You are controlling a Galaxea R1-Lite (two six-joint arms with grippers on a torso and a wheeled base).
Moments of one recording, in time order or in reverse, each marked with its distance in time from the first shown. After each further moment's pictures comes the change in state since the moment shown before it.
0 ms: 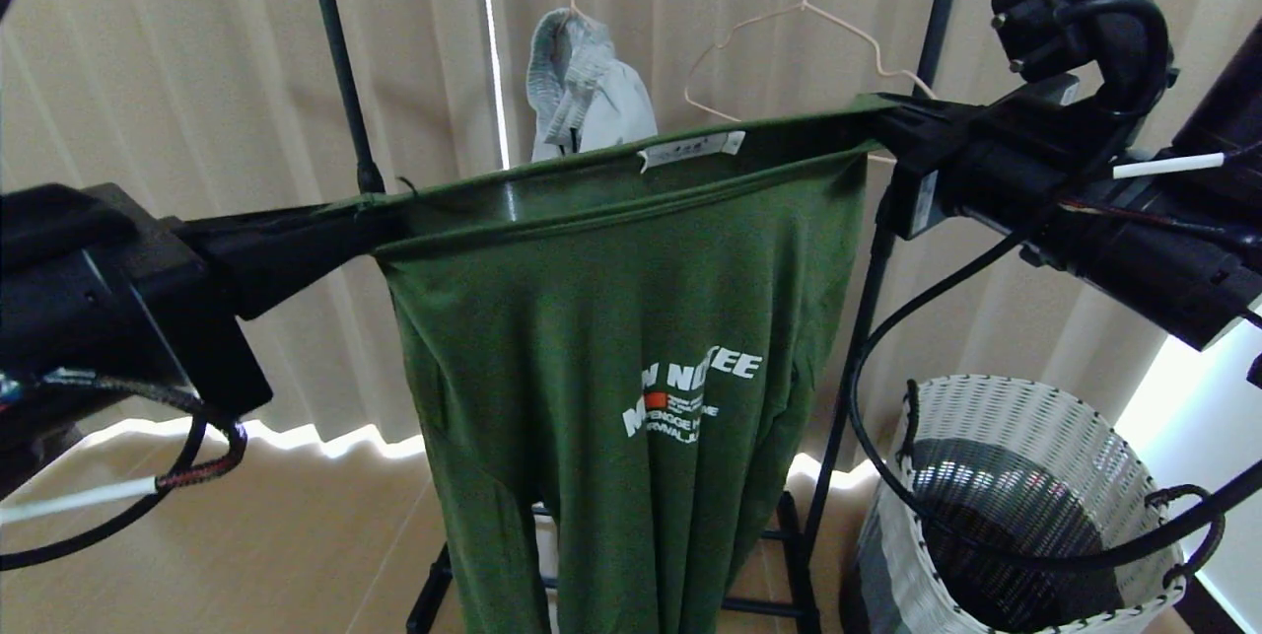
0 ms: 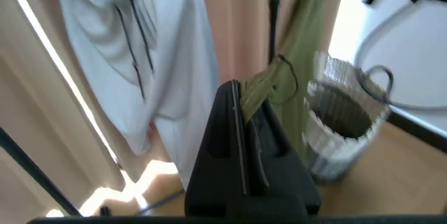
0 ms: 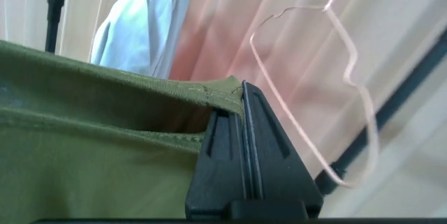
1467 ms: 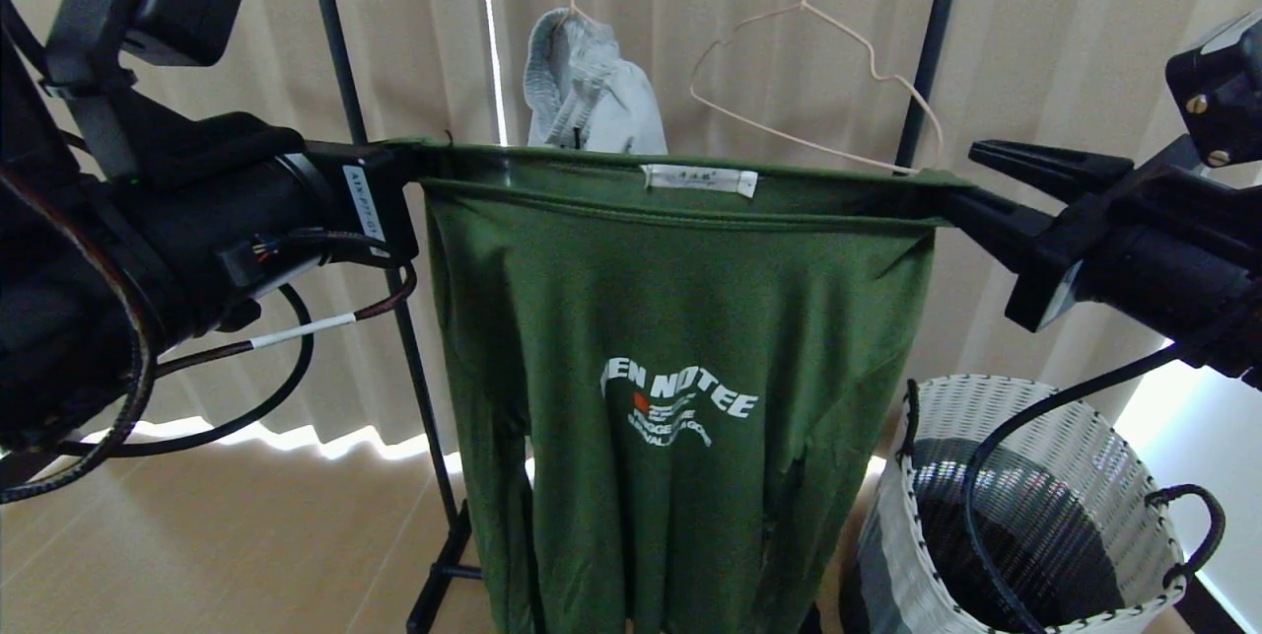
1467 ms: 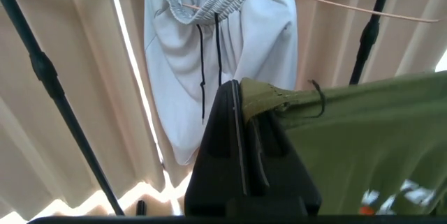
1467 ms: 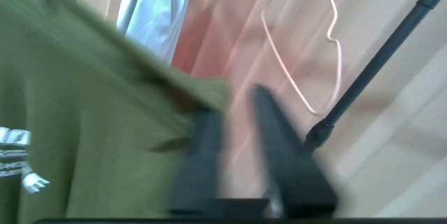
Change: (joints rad) left arm 0.033 0.229 -0.108 -0.154 0.264 -0.010; right arm 0.006 -0.221 0.238 0.044 0.015 0.002
